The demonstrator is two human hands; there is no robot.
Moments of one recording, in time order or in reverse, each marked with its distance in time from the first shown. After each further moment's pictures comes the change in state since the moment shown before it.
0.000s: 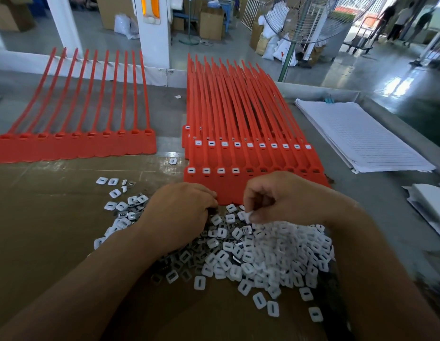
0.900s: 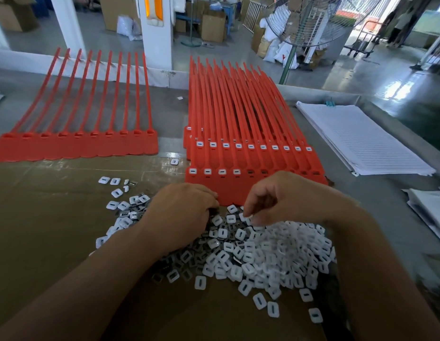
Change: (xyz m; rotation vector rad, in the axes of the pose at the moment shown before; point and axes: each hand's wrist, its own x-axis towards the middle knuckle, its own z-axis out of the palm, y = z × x) left_hand 0.000 -0.001 0.002 -0.003 0.007 0.011; right_hand 0.001 0.003 -0.002 0.040 -0.016 -0.001
